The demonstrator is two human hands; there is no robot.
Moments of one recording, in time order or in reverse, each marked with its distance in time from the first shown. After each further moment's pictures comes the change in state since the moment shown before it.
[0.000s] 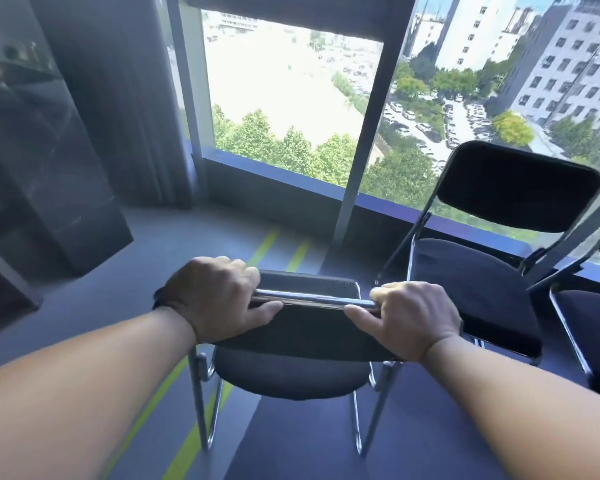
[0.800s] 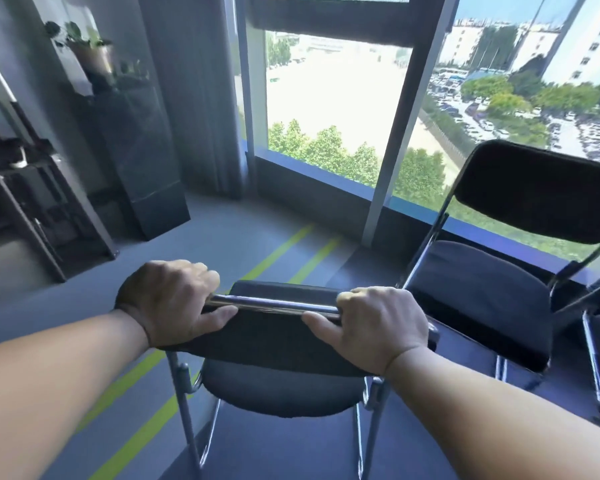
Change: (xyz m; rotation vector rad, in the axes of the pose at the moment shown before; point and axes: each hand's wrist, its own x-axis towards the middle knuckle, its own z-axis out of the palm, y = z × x) left_hand -0.057 0.171 -0.093 0.179 -0.119 -0.201; right_hand -0.136 0.063 -0.022 0.117 0.047 -0.273
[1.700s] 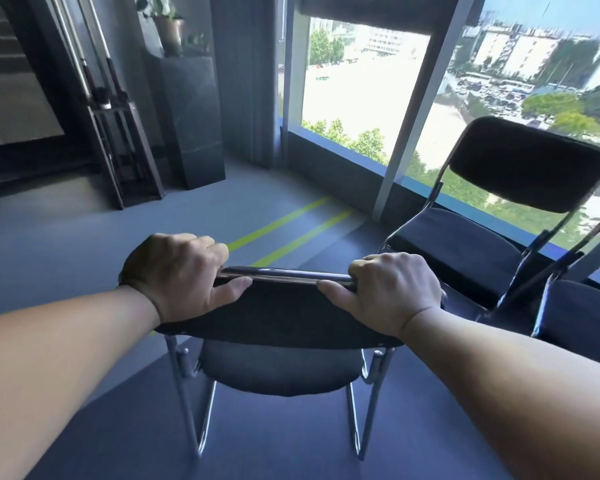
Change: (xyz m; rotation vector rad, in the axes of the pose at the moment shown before) left_hand -0.159 0.252 -0.160 0.075 0.042 -0.231; right_hand -0.264 0.018 -0.035 -0.050 0.132 -0.201
